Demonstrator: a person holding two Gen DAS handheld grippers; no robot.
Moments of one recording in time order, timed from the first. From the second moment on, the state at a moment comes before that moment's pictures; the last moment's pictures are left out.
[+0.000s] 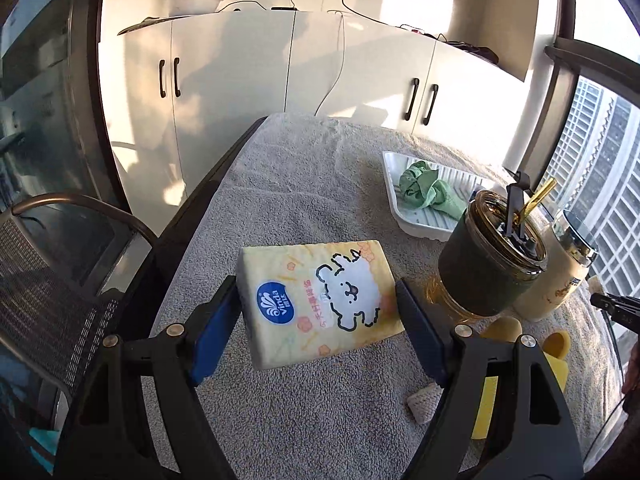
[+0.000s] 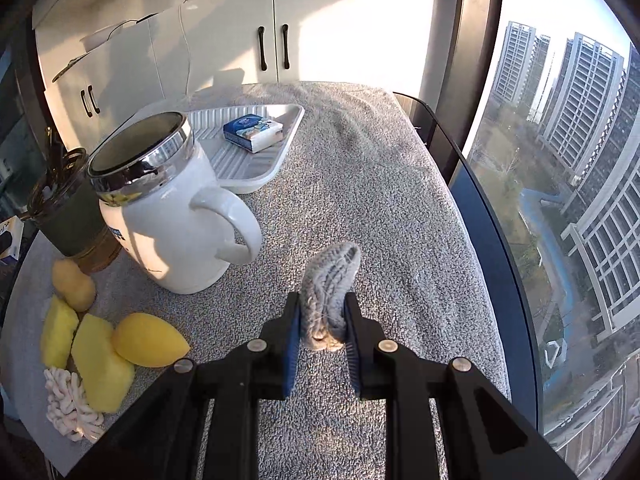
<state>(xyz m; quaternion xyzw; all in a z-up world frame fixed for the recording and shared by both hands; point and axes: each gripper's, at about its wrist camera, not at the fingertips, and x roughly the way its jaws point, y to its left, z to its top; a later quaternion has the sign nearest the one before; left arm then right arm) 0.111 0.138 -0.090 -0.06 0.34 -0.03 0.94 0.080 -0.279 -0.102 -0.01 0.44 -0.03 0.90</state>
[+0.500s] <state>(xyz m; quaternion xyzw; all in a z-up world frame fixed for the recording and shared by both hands) 0.232 0.158 -0.080 -0.05 0.33 -0.02 0.94 0.174 -0.308 -0.102 -0.01 0.45 -0.05 0.89</state>
